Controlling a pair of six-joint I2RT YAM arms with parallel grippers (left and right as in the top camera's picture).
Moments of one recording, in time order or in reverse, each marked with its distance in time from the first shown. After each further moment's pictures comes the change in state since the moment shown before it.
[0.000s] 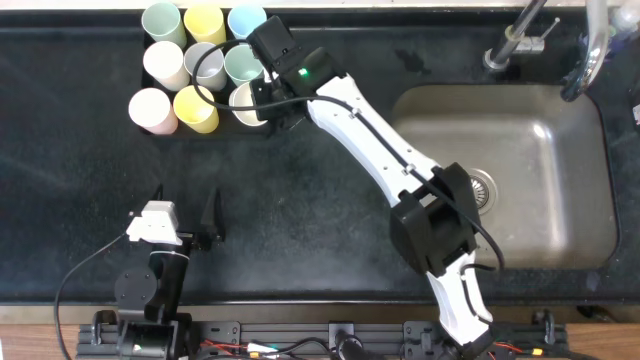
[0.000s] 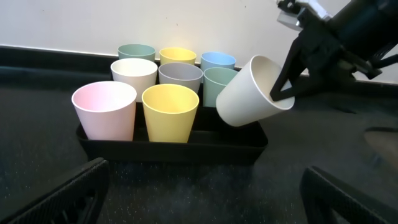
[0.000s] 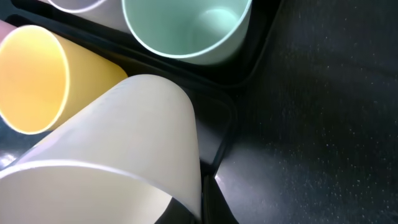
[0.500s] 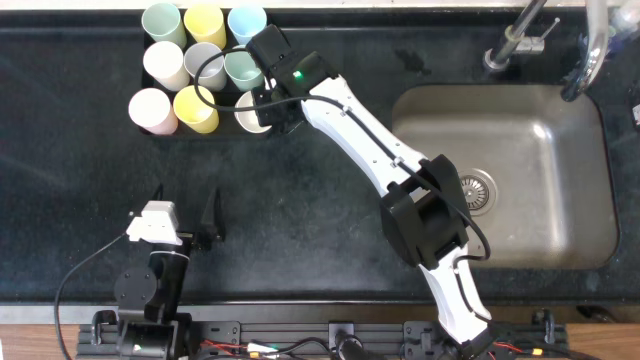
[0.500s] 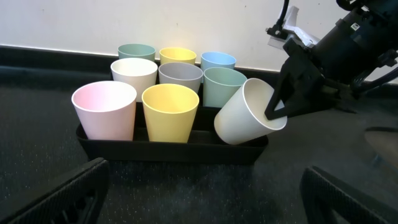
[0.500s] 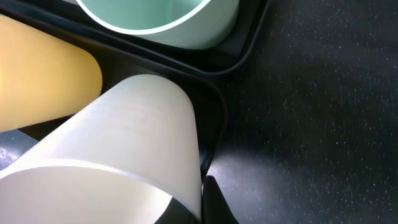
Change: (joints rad) left arm 0.000 0.000 0.000 0.000 0.000 0.000; right arm 0.001 0.051 0.000 -0.005 0.008 0.003
